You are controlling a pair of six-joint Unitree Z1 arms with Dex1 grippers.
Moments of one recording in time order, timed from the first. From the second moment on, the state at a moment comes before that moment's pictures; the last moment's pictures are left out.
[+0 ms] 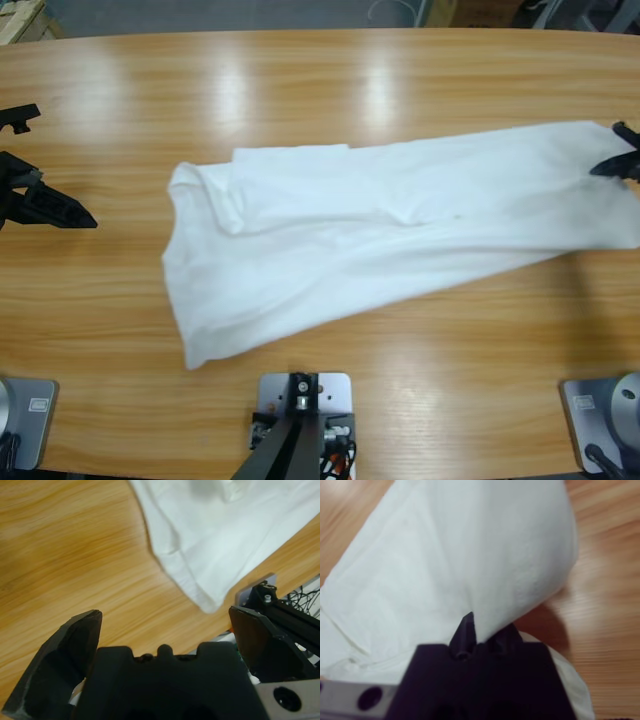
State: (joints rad) arm 0 -0.26 1.57 -1.12 1.05 -0.39 -0.02; arm 1 -0.35 1.73 -0.96 0.58 0.35 0.07
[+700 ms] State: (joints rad) arm 0 -0.26 1.57 -1.12 1.05 -0.39 -0.02; arm 1 -0.30 1.75 -1.23 0.87 0.25 -0.03
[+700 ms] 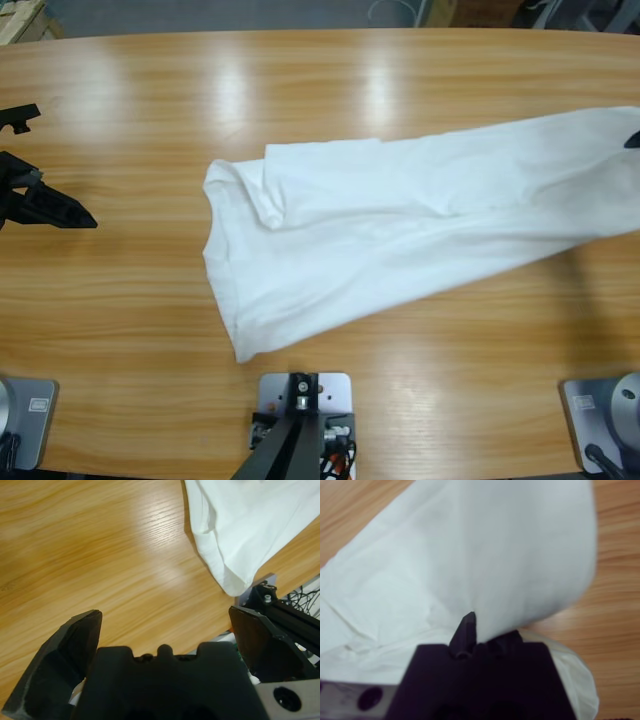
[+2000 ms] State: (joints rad) arm 0 -0.27 1.58 -1.12 1.05 -0.39 -0.02; arm 1 0.85 2.07 -1.98 1.26 0.12 0.25
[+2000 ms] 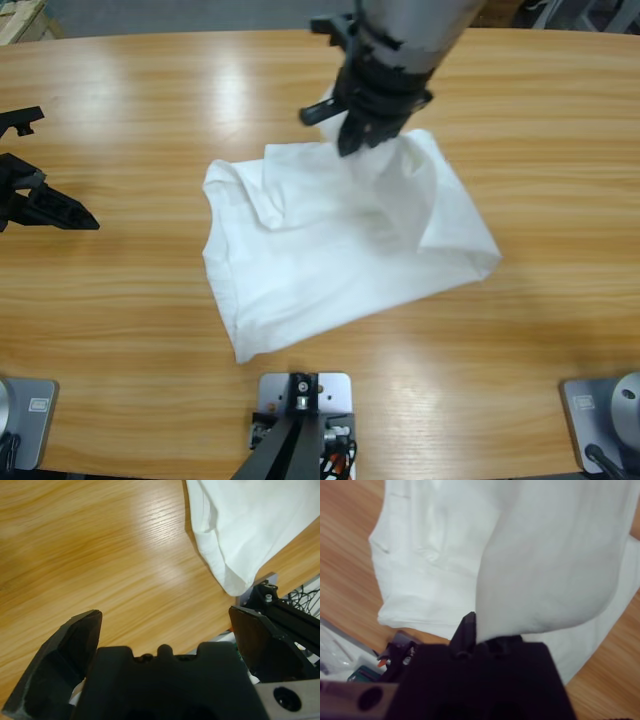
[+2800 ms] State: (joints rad) arm 0 -0.27 1.60 -1.12 1.05 -0.39 -0.02; arm 1 1.01 2.28 -2.34 1.42 0.26 0.28
